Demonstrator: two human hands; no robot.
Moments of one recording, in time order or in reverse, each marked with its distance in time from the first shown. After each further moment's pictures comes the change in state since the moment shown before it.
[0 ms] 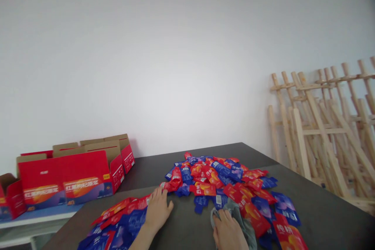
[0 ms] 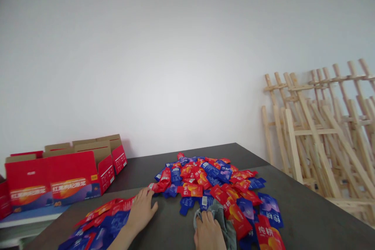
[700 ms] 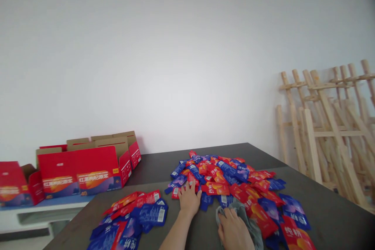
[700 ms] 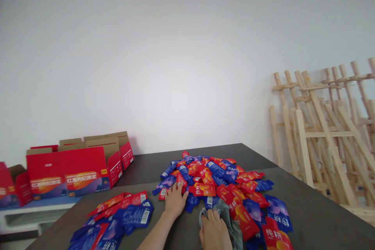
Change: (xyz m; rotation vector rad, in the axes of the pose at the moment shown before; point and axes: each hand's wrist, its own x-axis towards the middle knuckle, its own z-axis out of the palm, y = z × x) left_hand 0.026 0.099 0.035 -0.236 -0.144 -0.135; right_hand 0.000 0.002 0.004 0.019 0.036 -0.003
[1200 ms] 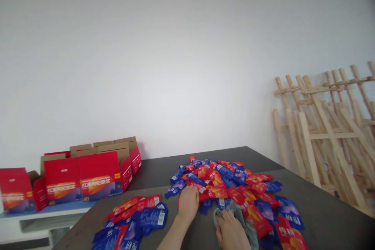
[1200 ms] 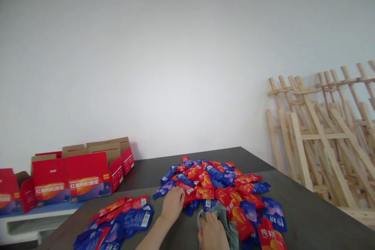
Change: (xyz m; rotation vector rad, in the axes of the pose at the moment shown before) left_hand -0.021 0.007 -0.044 0.029 0.086 0.318; right_hand 0.002 0.000 -0.001 0.055 0.012 0.004
